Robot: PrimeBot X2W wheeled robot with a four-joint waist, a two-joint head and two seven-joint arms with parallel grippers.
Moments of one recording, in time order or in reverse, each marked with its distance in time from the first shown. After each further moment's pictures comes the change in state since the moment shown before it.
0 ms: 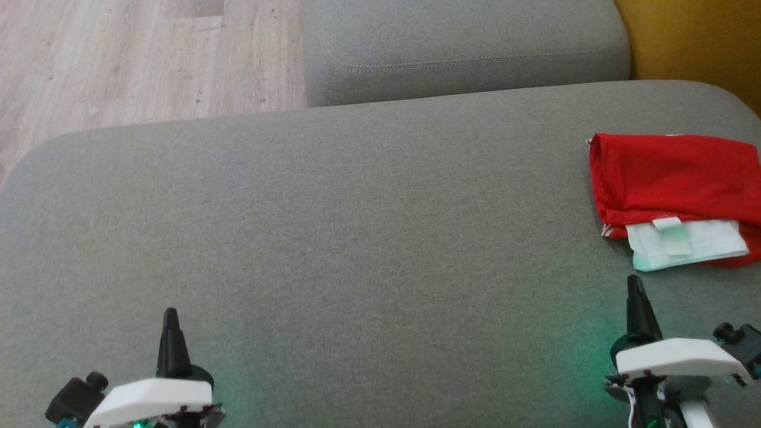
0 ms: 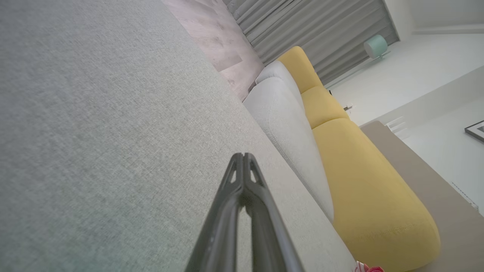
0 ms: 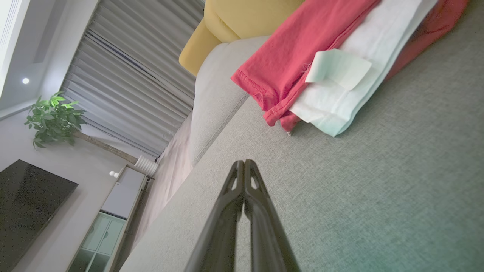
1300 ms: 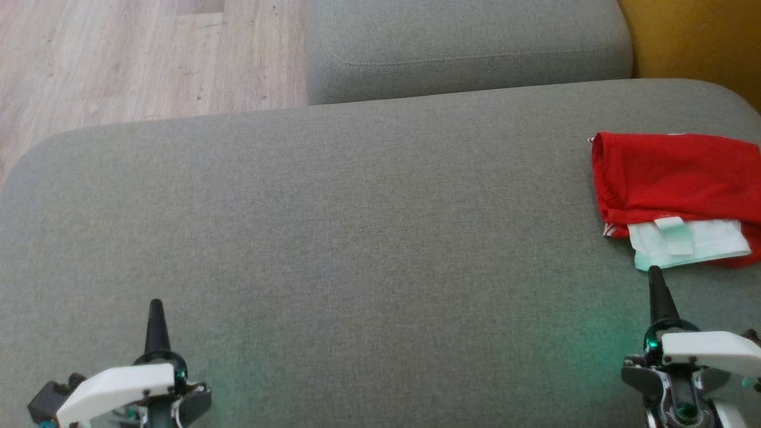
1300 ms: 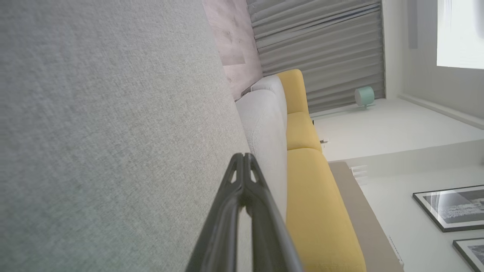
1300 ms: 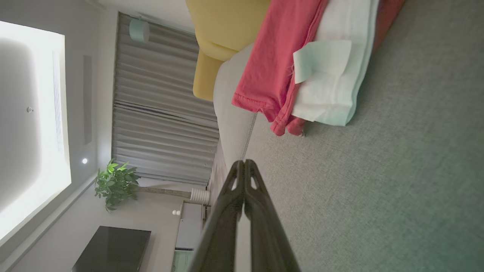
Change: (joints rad) left arm -0.032 0.000 0.054 -0.030 -0.340 0.000 0.112; right arm -0.007 0.000 -0.062 -0.058 0.412 0.000 0.107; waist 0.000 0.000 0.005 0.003
